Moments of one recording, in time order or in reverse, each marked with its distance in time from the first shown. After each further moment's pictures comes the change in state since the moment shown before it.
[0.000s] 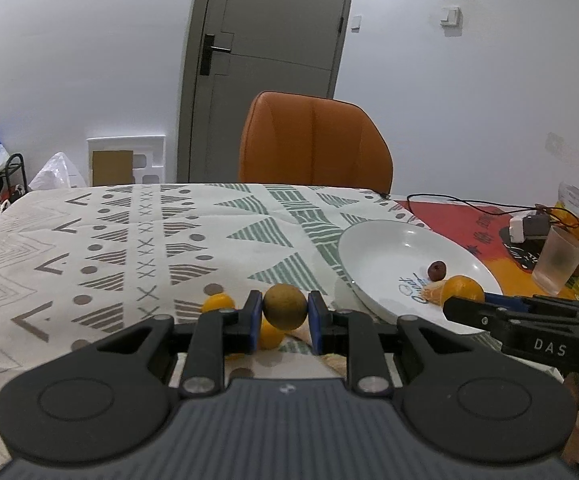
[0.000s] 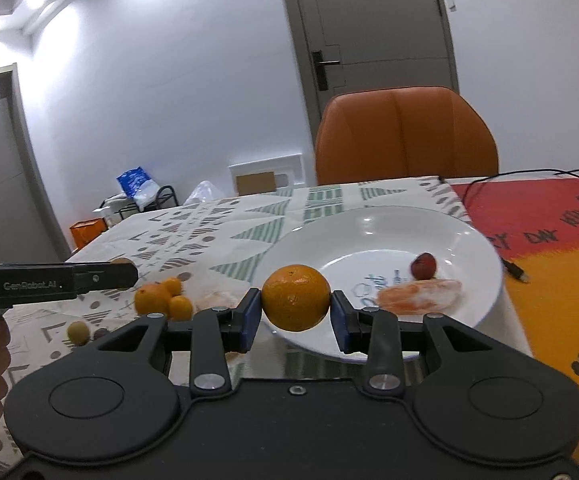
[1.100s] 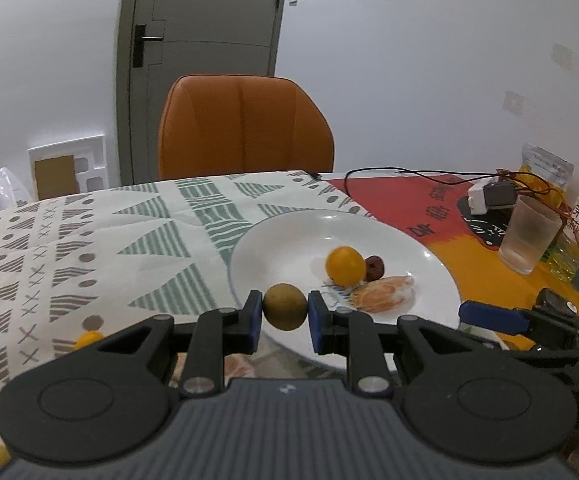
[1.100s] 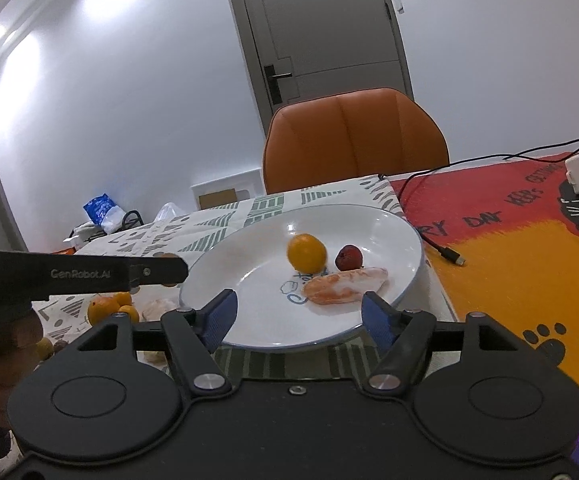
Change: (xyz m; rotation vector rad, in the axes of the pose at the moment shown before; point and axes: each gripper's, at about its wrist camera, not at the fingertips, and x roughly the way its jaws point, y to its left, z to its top) left arm 0.061 -0.073 0.016 0.110 0.061 -0.121; right arm -0.011 -0.041 -0.014 0.091 -0.048 -0.089
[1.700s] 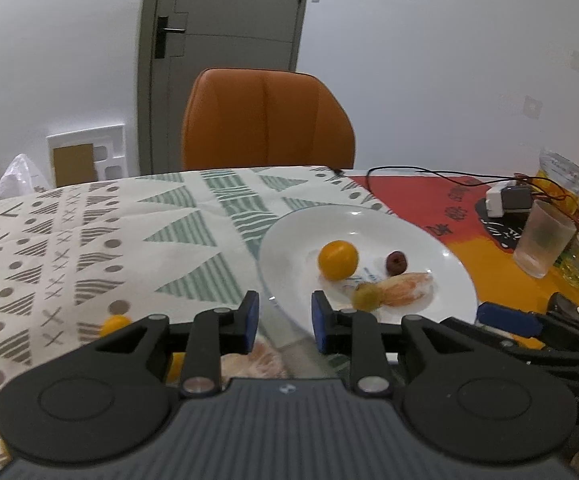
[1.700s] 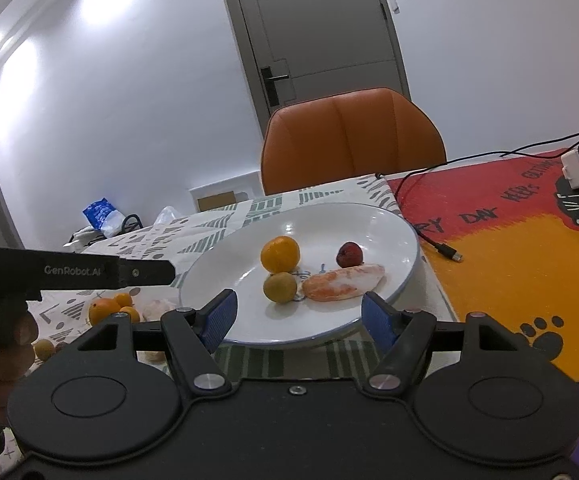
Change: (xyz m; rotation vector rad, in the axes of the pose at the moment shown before) left arm -0.011 0.015 -0.005 -0.046 0.019 0.059; right arm -0.002 -0.002 -0.003 0.013 -0.007 0.004
